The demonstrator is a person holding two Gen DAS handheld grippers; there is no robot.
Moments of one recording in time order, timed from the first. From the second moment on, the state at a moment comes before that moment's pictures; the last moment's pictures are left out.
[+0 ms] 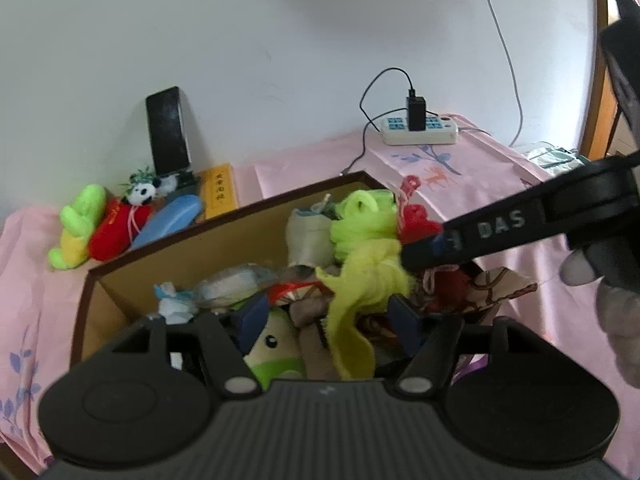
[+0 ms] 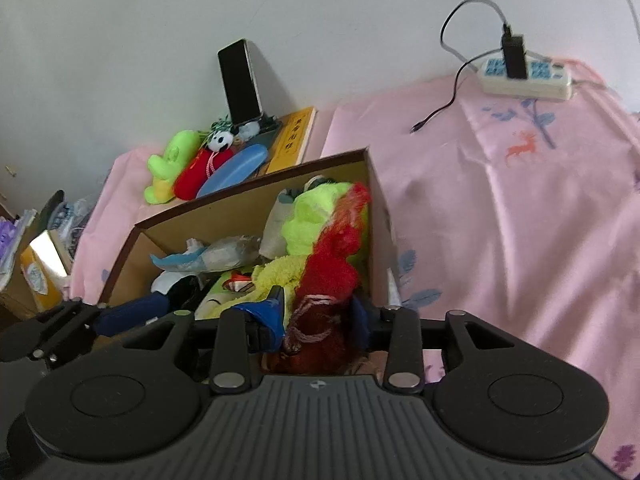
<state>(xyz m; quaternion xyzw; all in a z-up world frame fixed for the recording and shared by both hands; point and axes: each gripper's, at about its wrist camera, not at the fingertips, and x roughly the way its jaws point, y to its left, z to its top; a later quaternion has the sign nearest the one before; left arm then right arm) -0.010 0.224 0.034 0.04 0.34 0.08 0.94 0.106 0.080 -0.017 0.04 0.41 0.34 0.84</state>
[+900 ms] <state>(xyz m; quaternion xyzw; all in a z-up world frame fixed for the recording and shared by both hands) -0.024 0.155 0.074 0.02 0.35 0.19 0.92 0.067 0.009 0.023 0.00 0.35 0.31 0.88</state>
